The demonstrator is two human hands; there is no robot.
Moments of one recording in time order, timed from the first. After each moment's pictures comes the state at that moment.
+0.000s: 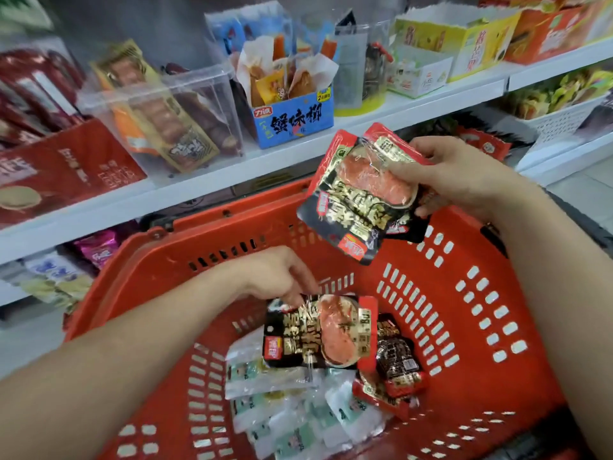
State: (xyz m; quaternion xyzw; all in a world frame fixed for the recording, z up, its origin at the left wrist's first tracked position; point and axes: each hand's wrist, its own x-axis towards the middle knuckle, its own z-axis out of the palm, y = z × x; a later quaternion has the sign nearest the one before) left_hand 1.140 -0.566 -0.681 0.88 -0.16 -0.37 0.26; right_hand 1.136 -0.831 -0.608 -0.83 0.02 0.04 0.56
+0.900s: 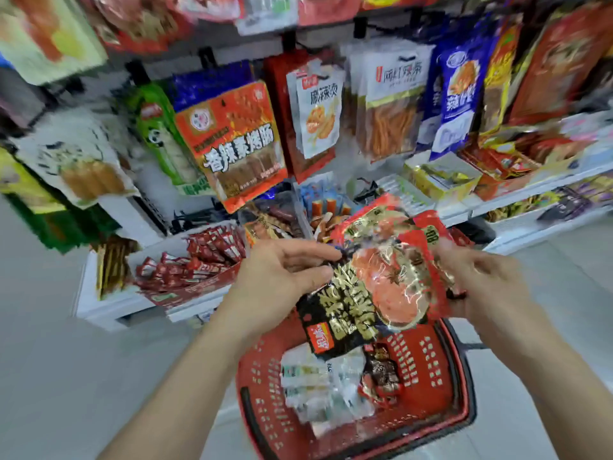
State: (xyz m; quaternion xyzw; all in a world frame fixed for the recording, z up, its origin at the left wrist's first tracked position) left_hand 1.044 -0.527 -0.265 0.80 -0.06 -0.09 0.59; right_hand 1.012 -0.763 -0.280 -0.75 0.11 -0.01 0.66
